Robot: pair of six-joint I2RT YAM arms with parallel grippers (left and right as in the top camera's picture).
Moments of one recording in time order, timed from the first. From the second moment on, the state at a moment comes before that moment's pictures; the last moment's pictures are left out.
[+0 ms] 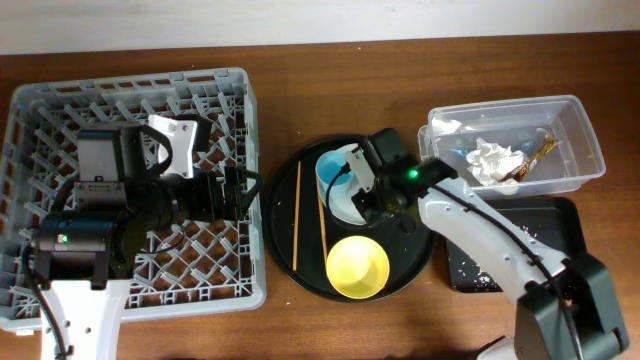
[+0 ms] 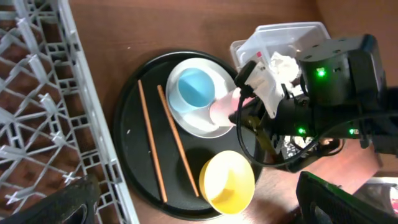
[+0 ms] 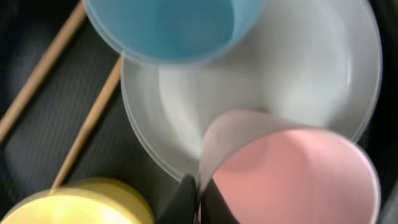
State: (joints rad) left arm -0.05 1.18 1.39 -1.08 0.55 -0.10; right arm 0.48 1.64 1.16 -0.76 -0.06 -0.10
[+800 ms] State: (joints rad) left arm -0.06 1.18 1.39 -0.63 1.33 -0.07; right arm 0.15 1.36 1.87 -1.25 -1.31 -0.17
